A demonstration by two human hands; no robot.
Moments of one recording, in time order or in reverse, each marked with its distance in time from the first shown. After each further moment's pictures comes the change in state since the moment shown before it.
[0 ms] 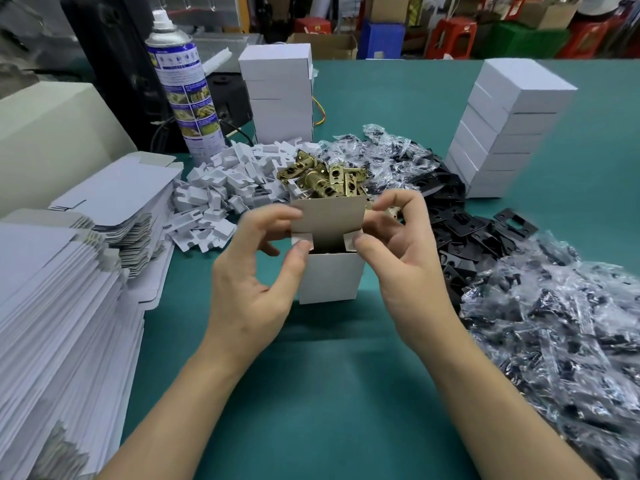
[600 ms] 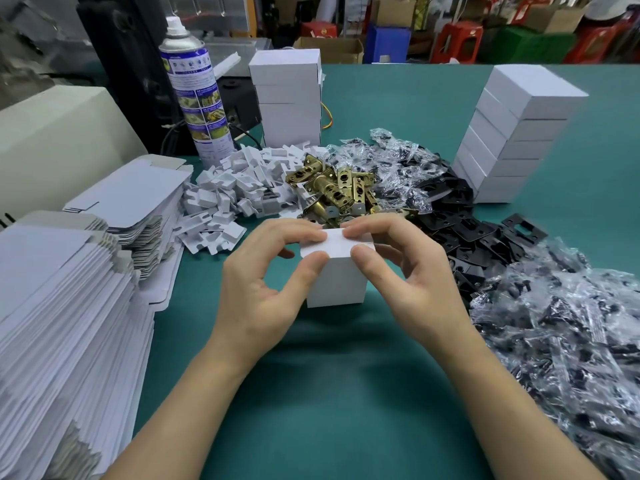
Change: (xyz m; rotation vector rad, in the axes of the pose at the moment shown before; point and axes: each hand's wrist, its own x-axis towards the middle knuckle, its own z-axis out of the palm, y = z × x) left_hand 0.002 0.001 -0.006 -0.034 -0.074 -0.012; right_hand -0.003 -0.005 -0.010 -0.357 -0.106 -0.083
